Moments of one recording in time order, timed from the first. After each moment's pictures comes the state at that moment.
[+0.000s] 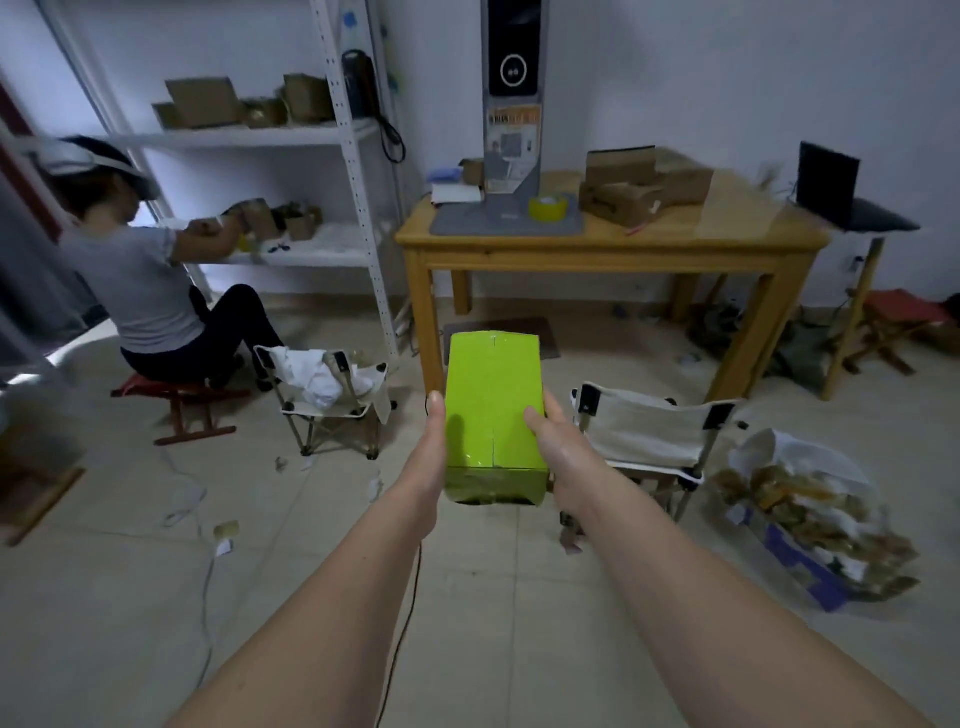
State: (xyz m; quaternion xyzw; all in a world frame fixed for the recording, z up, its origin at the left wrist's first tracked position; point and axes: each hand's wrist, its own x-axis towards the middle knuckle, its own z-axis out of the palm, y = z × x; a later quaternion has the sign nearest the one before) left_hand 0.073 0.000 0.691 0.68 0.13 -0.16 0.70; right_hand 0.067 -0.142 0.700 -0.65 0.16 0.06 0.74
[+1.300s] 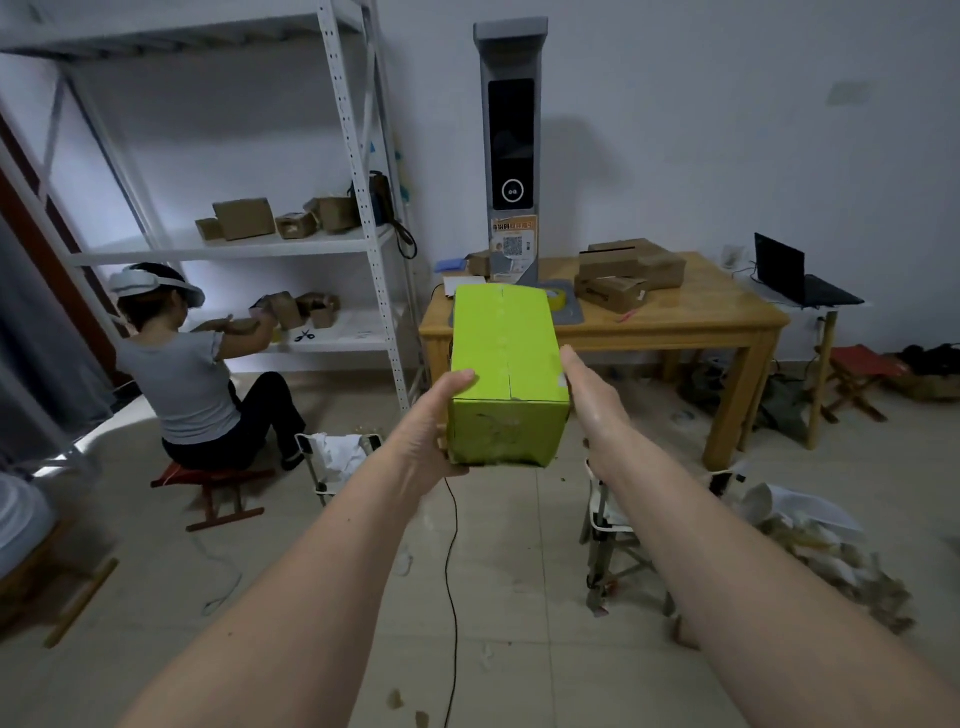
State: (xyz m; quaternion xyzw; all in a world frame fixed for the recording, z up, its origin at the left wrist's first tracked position) left_hand 0.067 0.096 0.935 0.63 0.03 -0.19 0.75; right_hand 0.043 -0.081 0.942 -0.67 0.20 -0.06 0.72
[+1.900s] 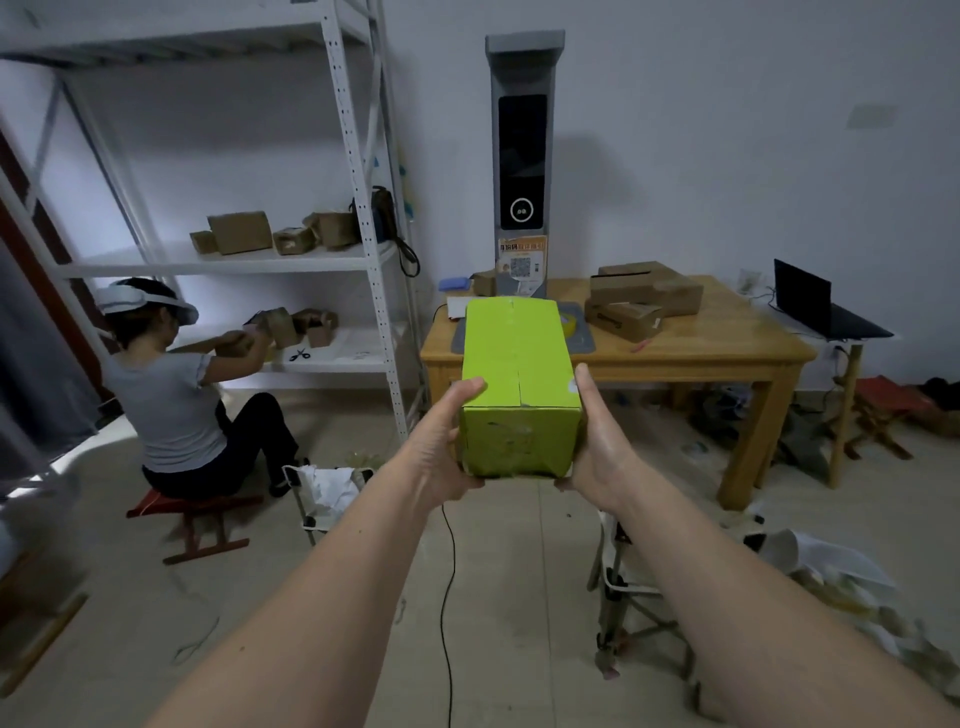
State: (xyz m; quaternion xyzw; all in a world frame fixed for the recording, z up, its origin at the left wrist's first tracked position) left_hand 0.170 0.077 0.943 0.57 0.05 -0.21 0.79; right_hand 0.153 -0.093 0.923 -0.58 0.10 0.08 0.81
